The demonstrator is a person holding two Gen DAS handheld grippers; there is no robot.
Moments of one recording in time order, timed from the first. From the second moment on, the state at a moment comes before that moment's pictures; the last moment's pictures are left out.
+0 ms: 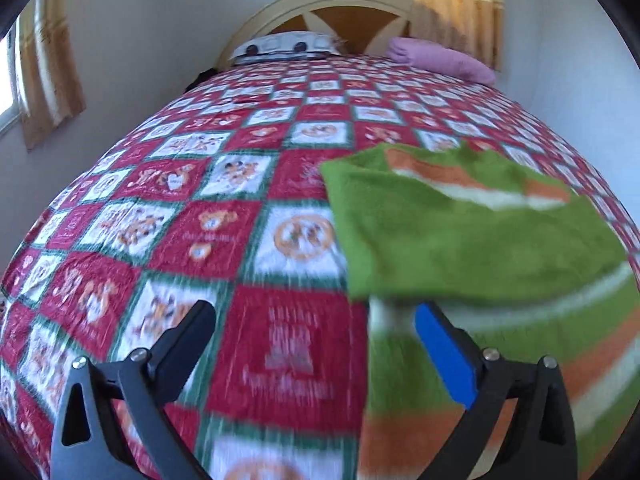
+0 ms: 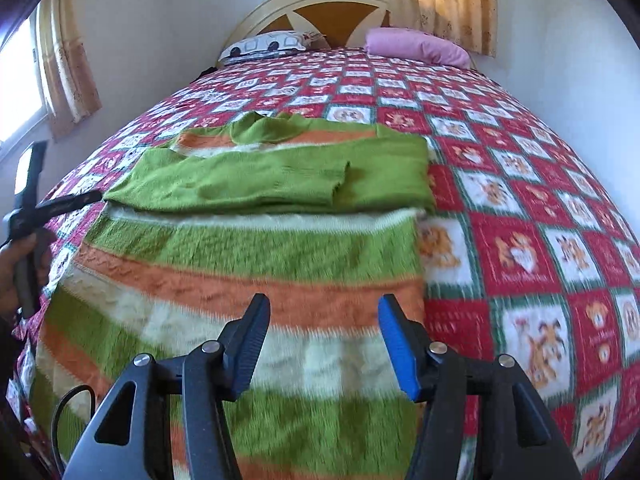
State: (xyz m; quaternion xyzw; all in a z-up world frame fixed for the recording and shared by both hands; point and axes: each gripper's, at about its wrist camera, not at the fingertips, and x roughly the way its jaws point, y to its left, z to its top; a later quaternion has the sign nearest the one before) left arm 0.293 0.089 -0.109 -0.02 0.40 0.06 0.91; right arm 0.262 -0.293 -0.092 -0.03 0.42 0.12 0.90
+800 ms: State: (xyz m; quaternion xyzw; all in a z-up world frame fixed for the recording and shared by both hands) left arm 0.152 0.073 -0.101 -0.02 0.41 -0.01 0.91; right arm 0.160 -0.291 -0.093 -0.01 0.44 0.13 0.89
